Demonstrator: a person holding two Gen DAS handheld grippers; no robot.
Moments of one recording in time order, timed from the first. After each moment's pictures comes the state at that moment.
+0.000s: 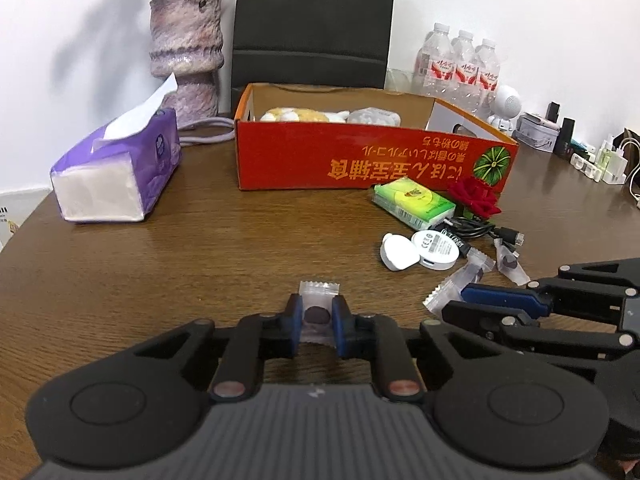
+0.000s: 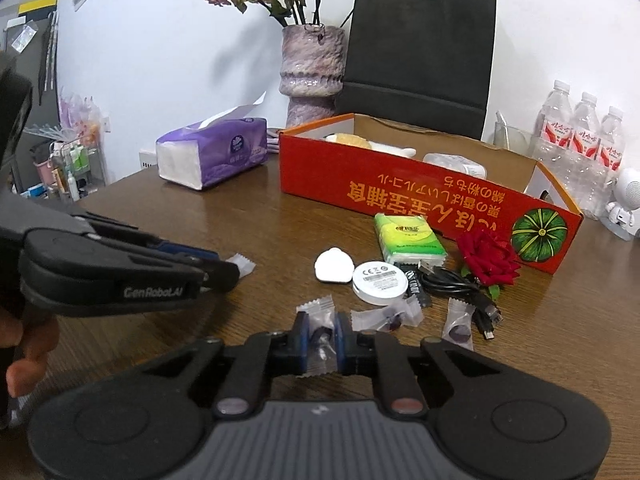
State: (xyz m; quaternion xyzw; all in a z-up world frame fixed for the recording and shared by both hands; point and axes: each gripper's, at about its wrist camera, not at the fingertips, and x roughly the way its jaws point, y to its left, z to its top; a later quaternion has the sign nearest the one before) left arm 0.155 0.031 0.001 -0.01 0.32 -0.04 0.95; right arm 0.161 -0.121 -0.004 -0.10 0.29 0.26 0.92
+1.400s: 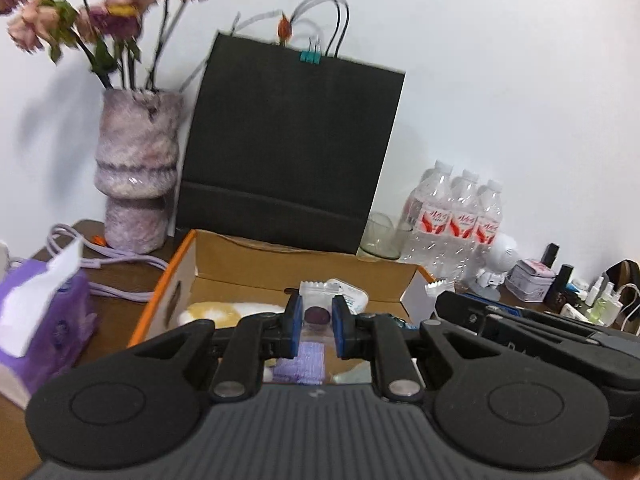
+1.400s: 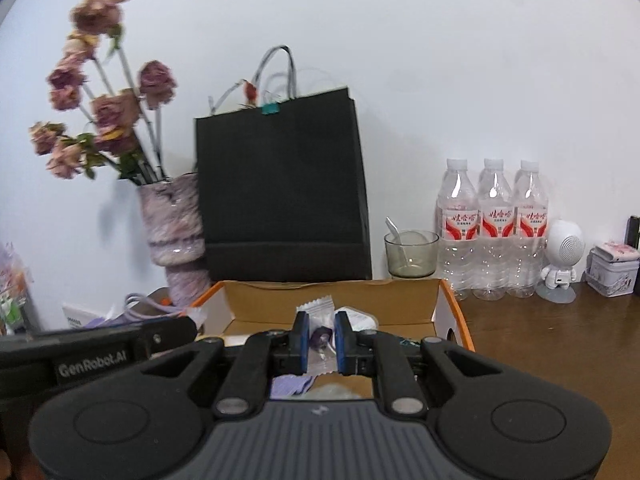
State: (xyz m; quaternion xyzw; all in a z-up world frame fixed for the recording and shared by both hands) left arm 0.301 -0.010 0.088 -0.10 0.20 -0.05 0.97; right arm 0.316 -0.177 0.087 0.04 0.18 0.15 0.97
